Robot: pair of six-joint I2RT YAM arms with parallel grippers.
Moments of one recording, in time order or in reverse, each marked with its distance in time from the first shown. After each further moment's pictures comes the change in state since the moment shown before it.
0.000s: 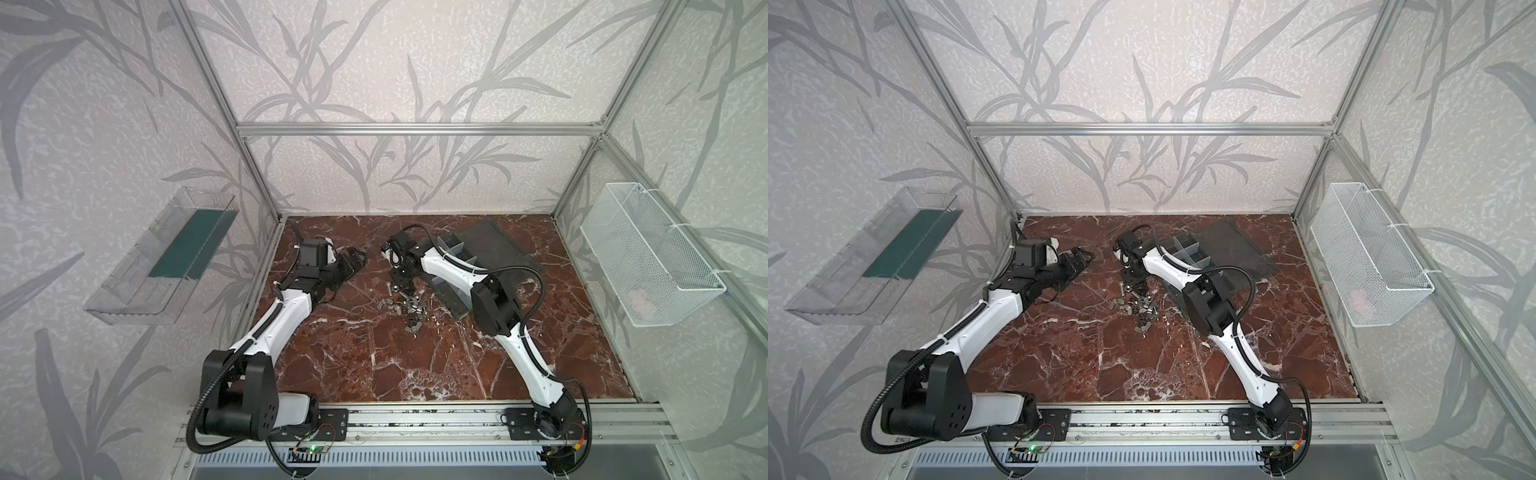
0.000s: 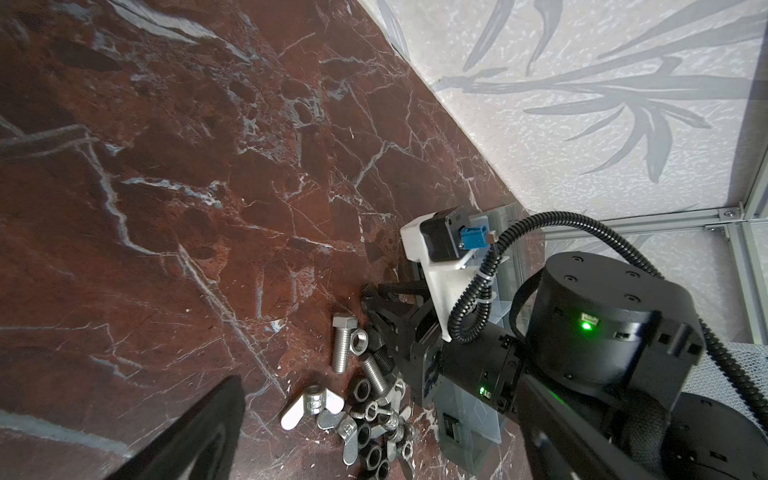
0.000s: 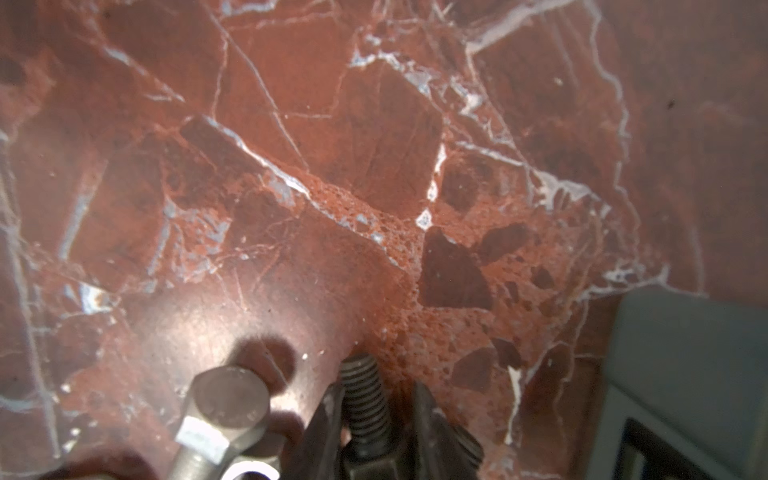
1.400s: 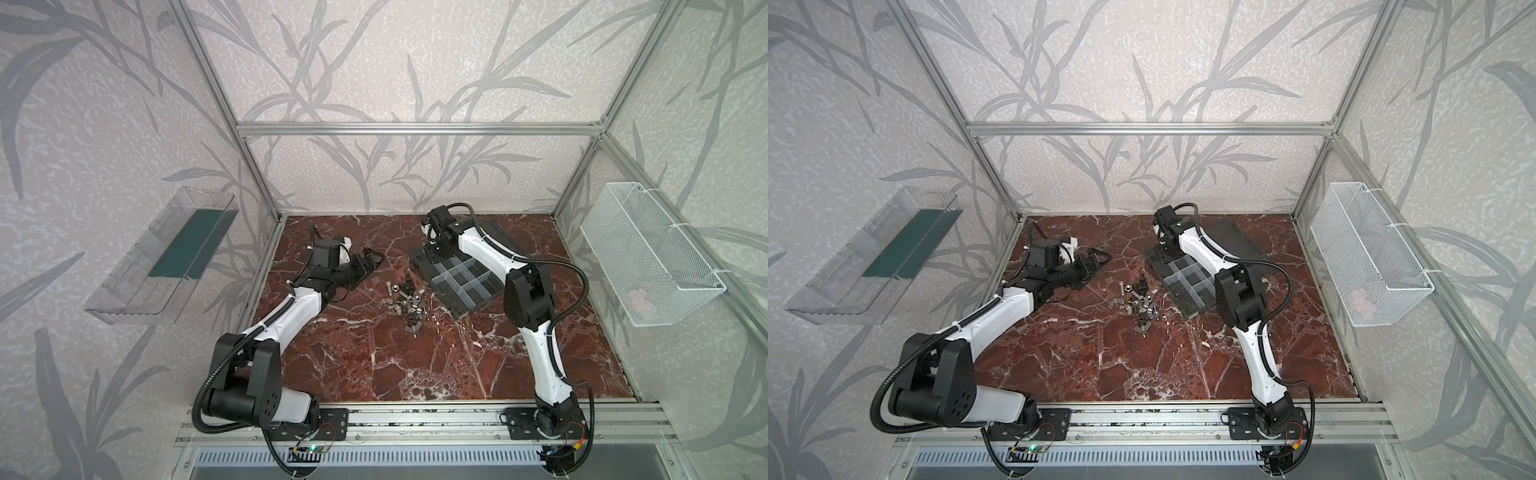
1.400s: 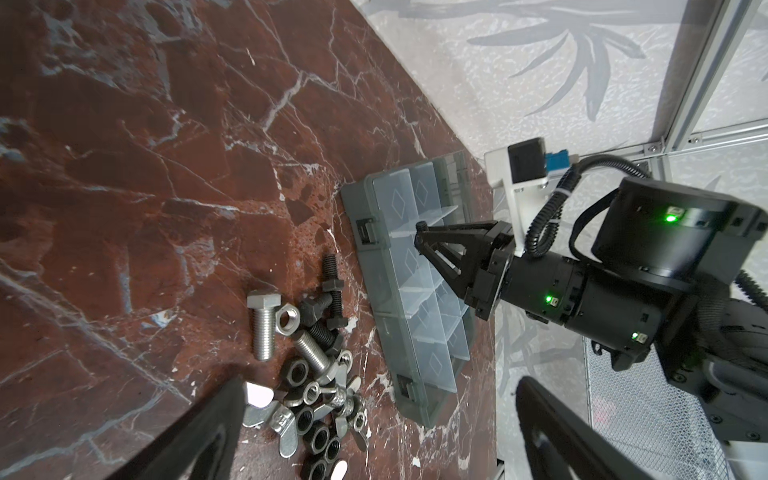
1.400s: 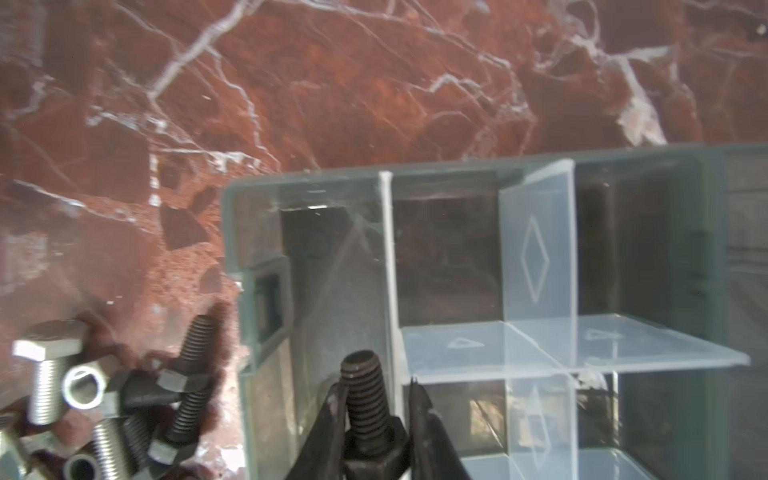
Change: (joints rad) left arm -0.094 0.080 -0.022 0.150 0.153 -0.051; right arm -0.203 -0.214 -0.159 -0.025 0.011 0.063
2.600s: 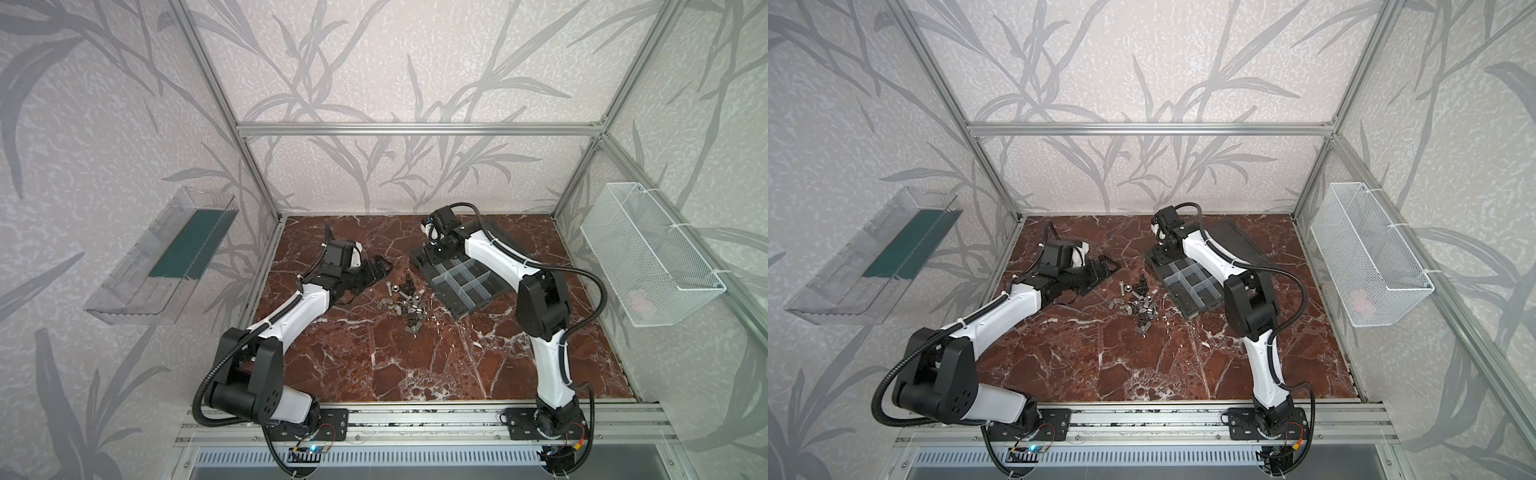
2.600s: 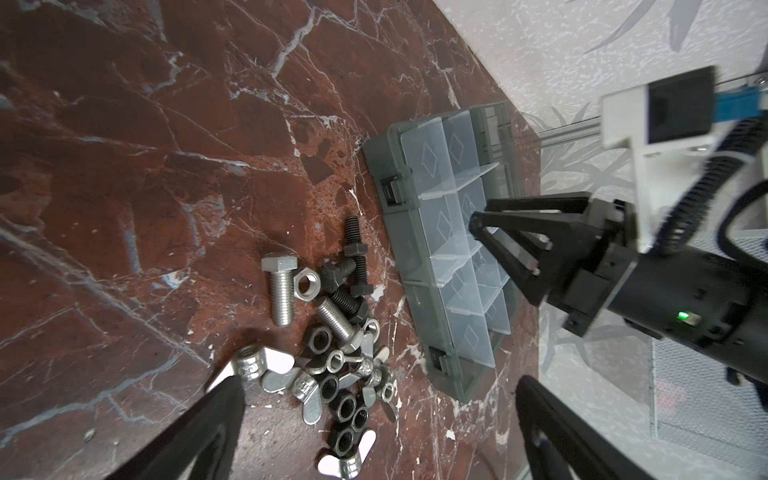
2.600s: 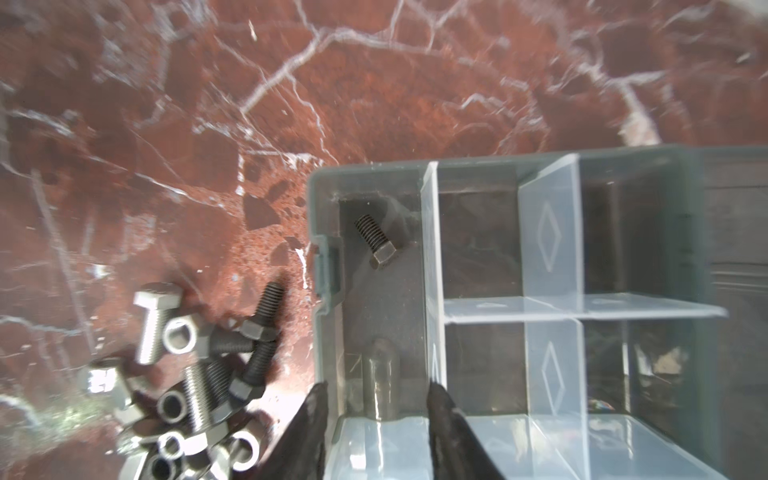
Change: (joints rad) left arm -0.098 0.019 0.069 -0.175 -0.112 0.115; right arm 0.011 -0.200 -0.195 0.093 -0.047 0.029
